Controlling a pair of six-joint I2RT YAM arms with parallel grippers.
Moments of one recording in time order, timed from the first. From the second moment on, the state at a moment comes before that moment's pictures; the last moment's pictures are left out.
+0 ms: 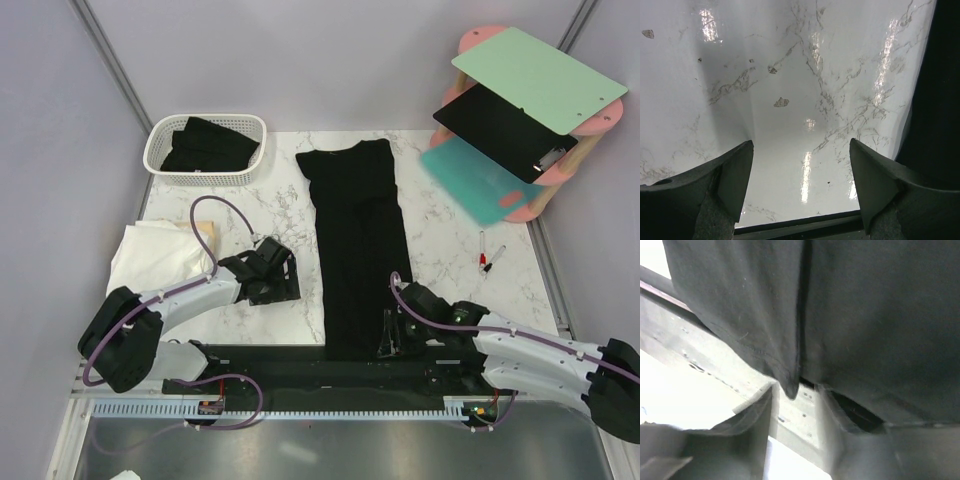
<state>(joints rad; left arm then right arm) -0.68 1.32 0.66 -0.47 -0.12 -0.76 0.92 0.90 0.36 -0.49 -0.23 0.85</state>
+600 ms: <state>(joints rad) -0.98 1.31 0.60 -0.33 -0.02 -0.86 0.92 0.73 0.52 -0.78 0.16 0.89</state>
